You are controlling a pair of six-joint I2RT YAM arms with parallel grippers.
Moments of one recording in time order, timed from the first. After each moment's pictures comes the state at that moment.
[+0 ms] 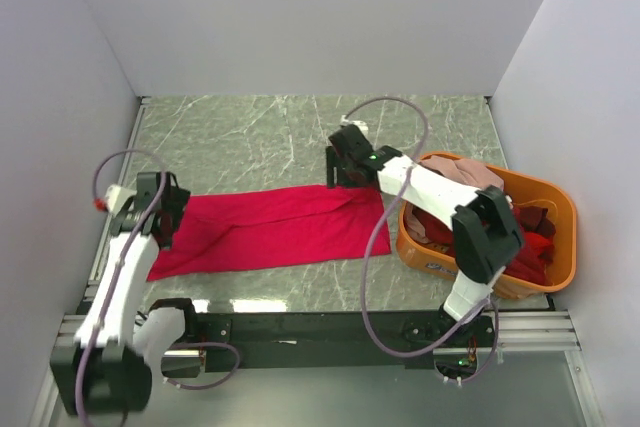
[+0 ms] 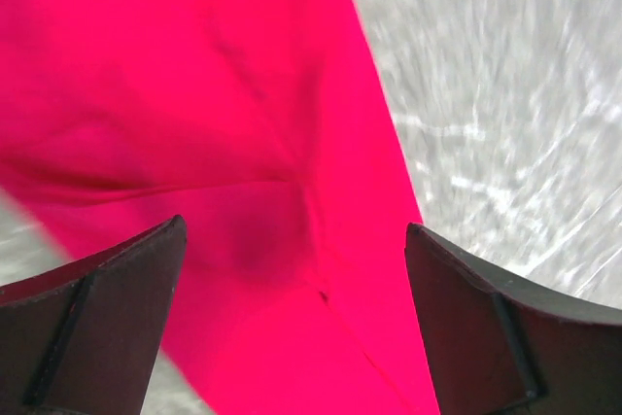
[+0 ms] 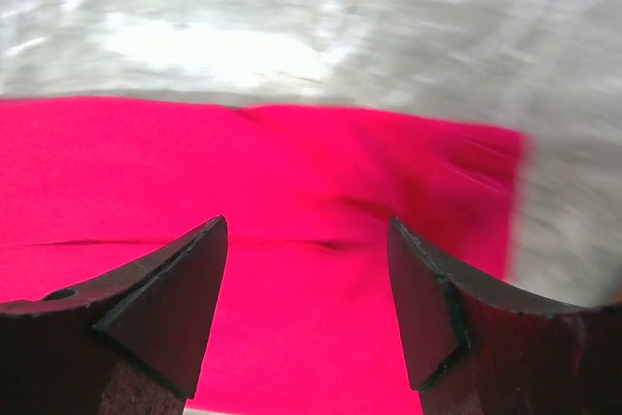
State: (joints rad) left arm 0.05 0.88 0.74 -0.79 -0.39 -1.21; right arm 0.65 1.71 1.29 -0.51 0.27 0.50
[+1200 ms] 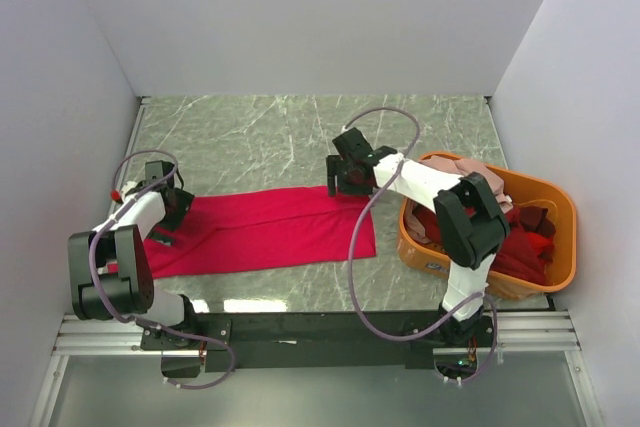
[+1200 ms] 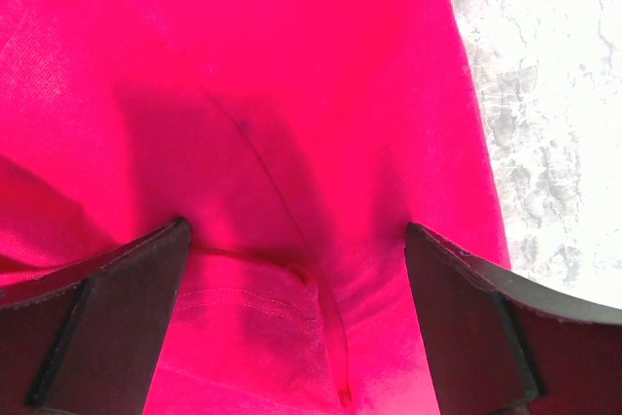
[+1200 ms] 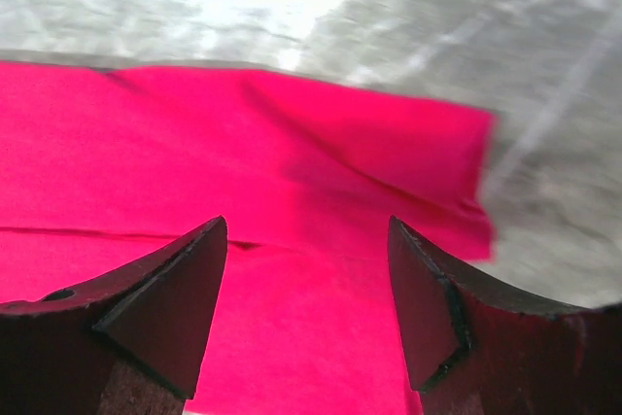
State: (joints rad) left arm 0.17 1.43 0.74 -0.49 -0.31 -1.06; right arm 0.58 1.83 1.29 -0.51 0.11 0.49
